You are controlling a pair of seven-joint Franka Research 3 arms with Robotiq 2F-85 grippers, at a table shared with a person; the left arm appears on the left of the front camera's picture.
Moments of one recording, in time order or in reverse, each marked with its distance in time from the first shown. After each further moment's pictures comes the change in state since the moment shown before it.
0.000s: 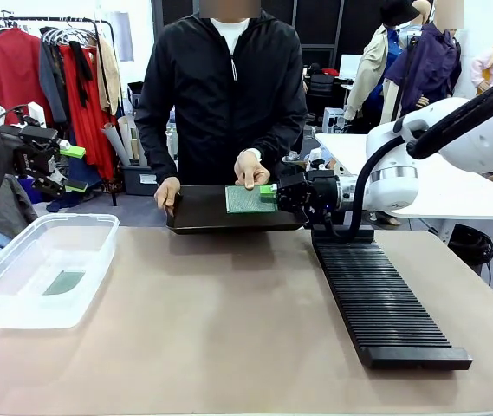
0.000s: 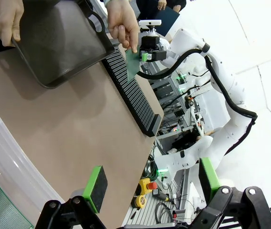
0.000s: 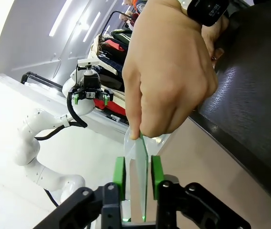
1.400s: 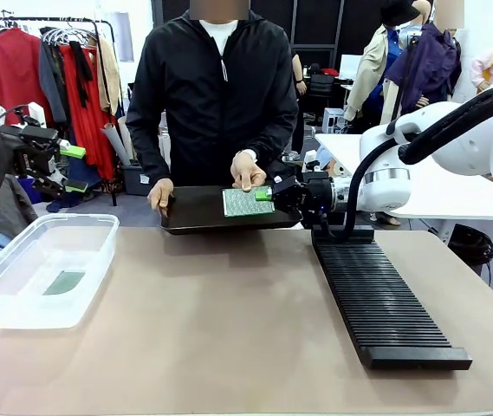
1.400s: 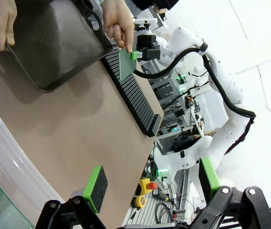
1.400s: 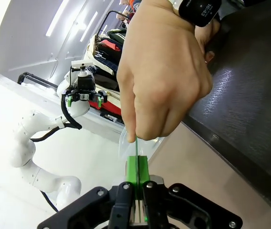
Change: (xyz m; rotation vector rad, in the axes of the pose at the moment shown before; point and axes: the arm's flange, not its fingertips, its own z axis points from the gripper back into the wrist) left arm 0.000 0.000 0.000 0.000 0.000 0.000; right arm 0.005 -0.011 -0.008 -0.014 0.003 0.002
